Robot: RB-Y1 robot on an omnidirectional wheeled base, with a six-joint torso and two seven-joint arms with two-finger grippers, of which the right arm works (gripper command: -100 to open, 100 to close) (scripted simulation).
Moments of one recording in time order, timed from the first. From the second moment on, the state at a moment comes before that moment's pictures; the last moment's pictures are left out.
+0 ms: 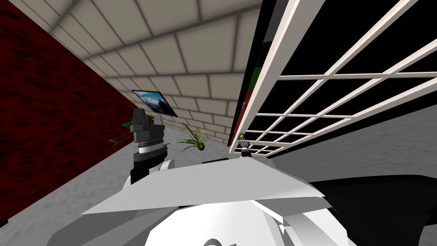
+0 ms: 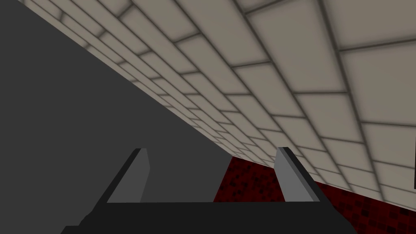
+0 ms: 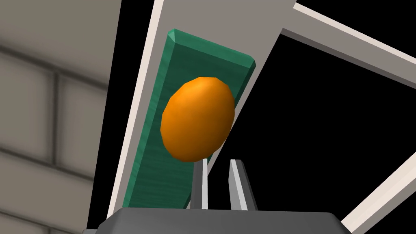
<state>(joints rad) 0.07 -0.22 0.08 -0.78 -0.57 -0.83 -1.07</state>
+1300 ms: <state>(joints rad) 0.00 -0.20 0.09 -0.69 -0.61 -0.87 -1.22</state>
